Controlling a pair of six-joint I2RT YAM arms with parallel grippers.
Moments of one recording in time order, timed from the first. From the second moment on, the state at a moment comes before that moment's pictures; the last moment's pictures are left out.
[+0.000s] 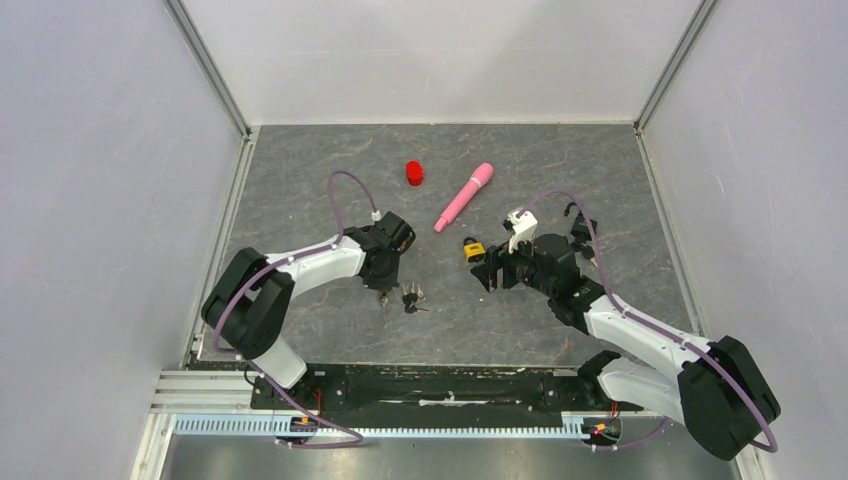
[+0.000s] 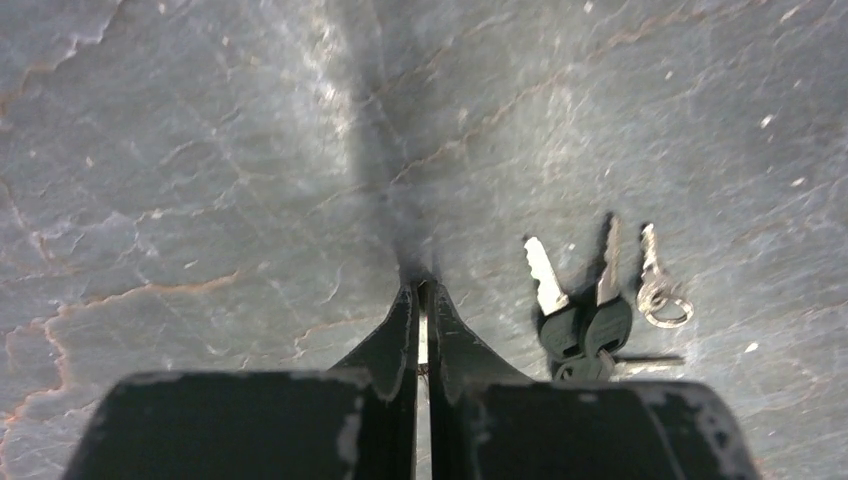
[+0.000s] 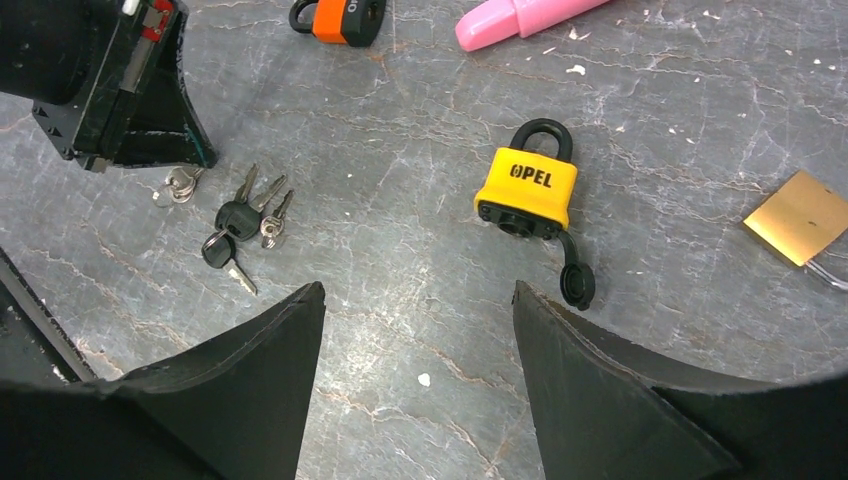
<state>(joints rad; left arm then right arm) -0.65 1.63 0.93 -0.57 -0.16 -0.51 0.57 1.07 0.43 0.22 -0.18 0.19</state>
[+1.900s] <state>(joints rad) -0.65 0.97 0.66 -0.02 0.08 -0.81 0.81 1.52 0.52 1.07 -0.34 0.60</state>
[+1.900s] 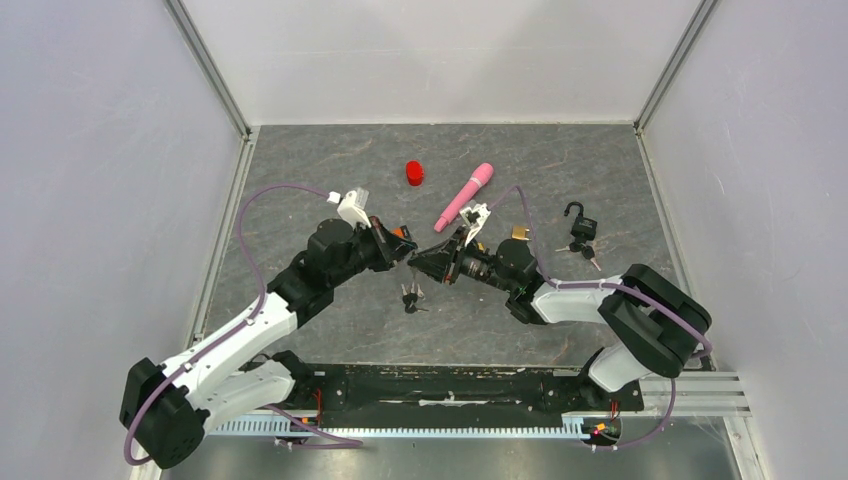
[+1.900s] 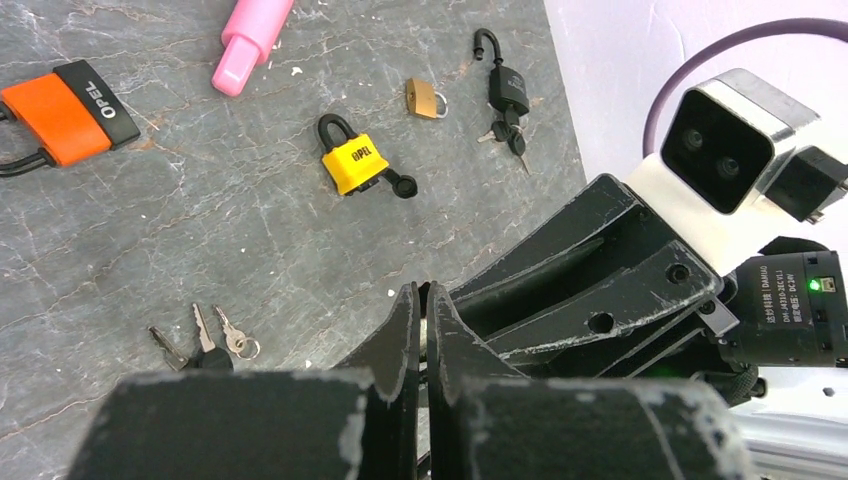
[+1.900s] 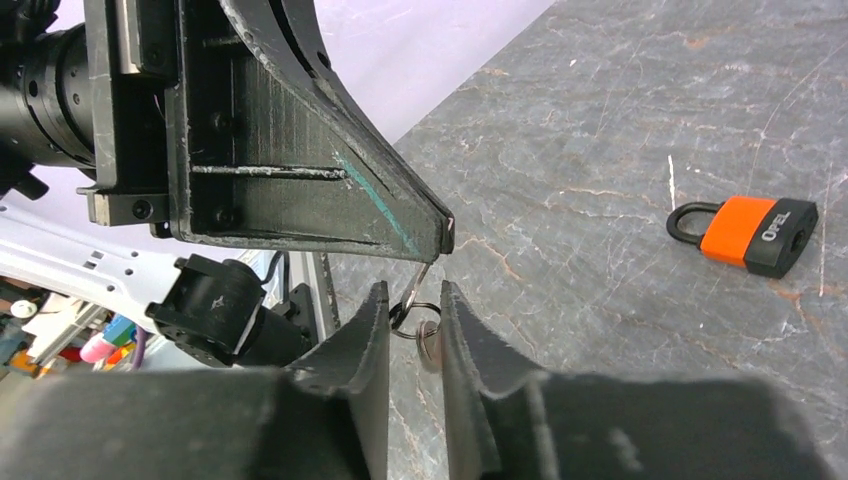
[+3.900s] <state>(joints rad) -0.58 0.94 0.36 0.63 0.37 -1.22 0.65 1.49 0.35 1.49 -0.48 0.98</state>
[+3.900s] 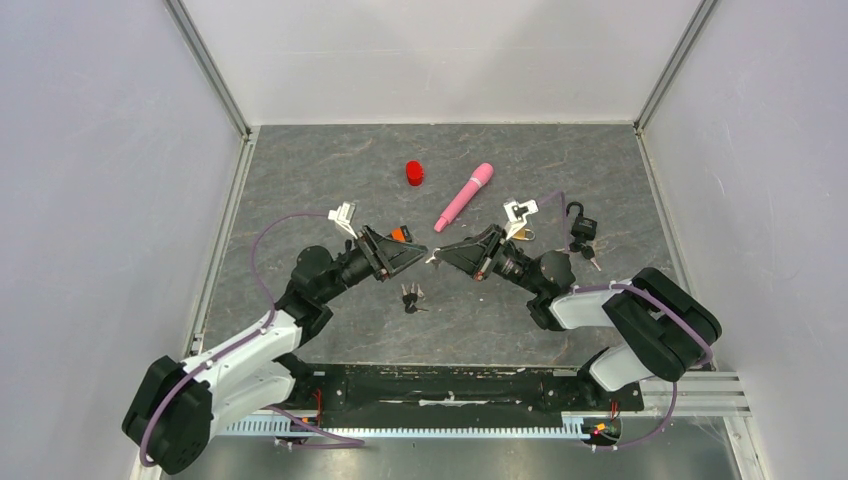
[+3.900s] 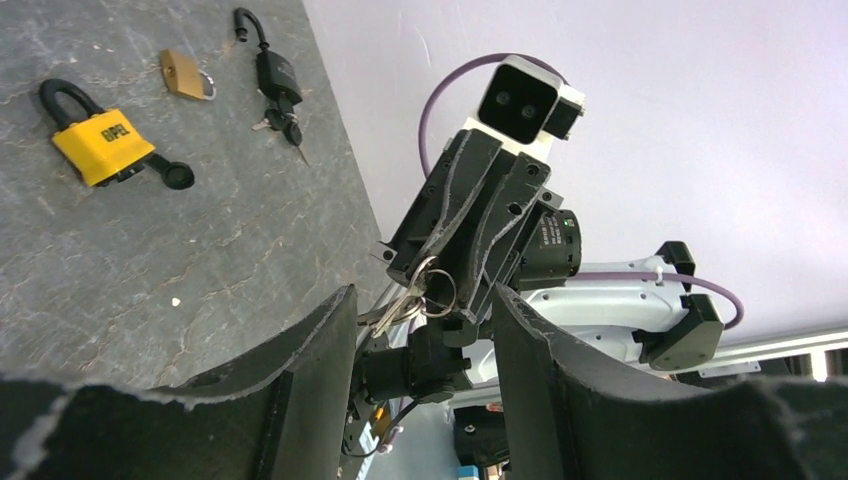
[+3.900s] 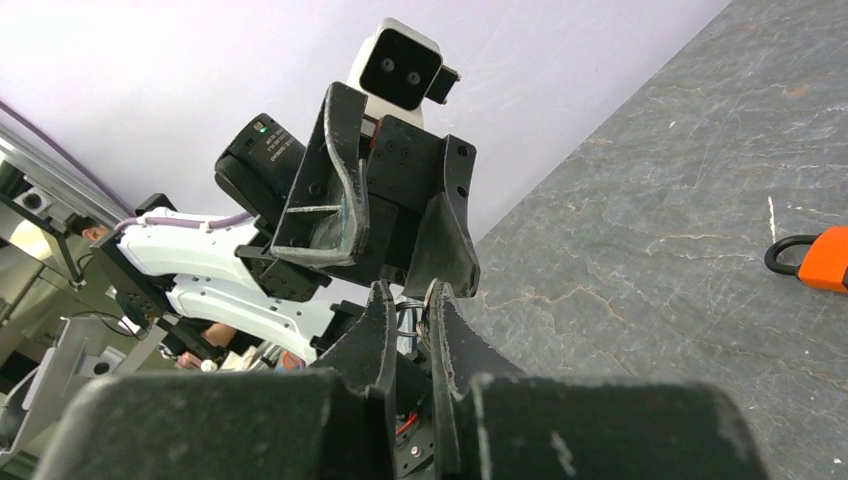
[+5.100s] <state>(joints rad) -0.59 1.01 0.34 0.80 0.50 -1.07 0.65 1.48 0.35 1.50 -0.46 1.06</state>
